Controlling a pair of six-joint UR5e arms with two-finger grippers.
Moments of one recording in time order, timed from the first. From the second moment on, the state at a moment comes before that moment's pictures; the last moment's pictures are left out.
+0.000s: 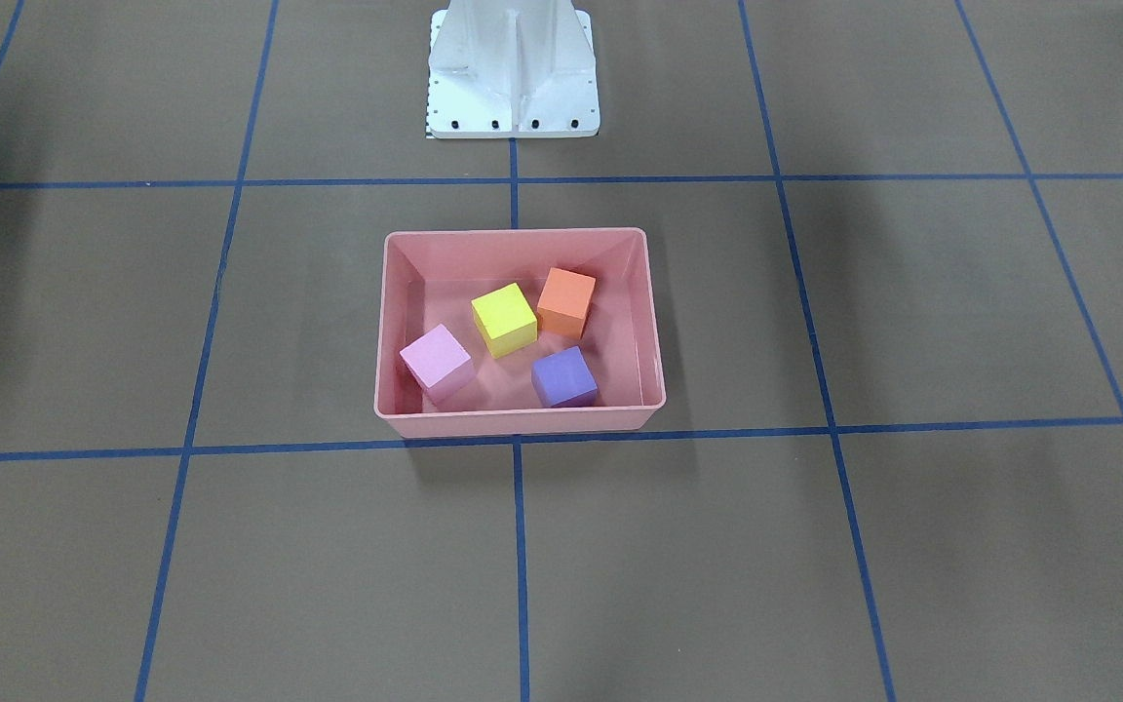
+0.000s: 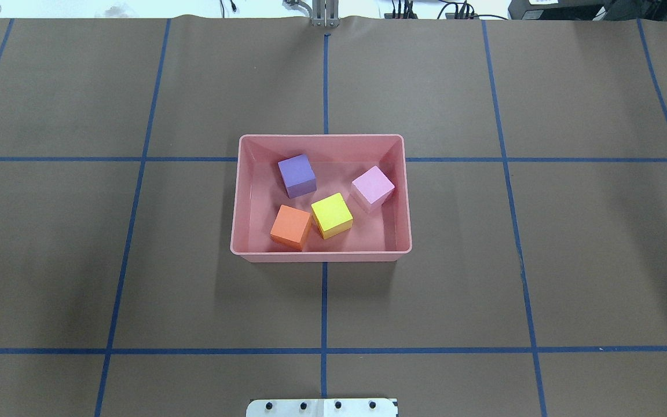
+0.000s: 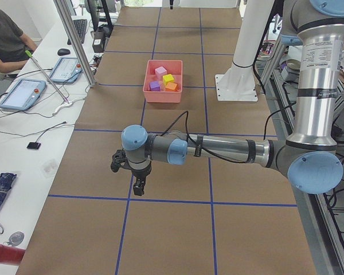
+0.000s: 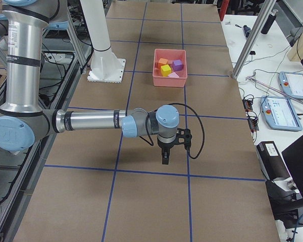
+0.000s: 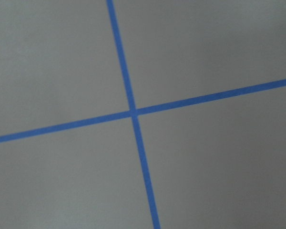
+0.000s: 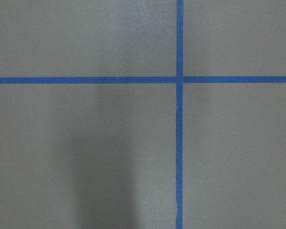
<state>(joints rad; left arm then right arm) -1.48 -1.58 -1.63 -1.60 -2.34 0.00 1.48 -1.66 1.76 -1.57 2.34 0.14</state>
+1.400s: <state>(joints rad) -1.52 -1.56 -1.64 -1.64 -2.39 -0.14 1.48 -1.62 1.71 -1.66 2.35 0.11</state>
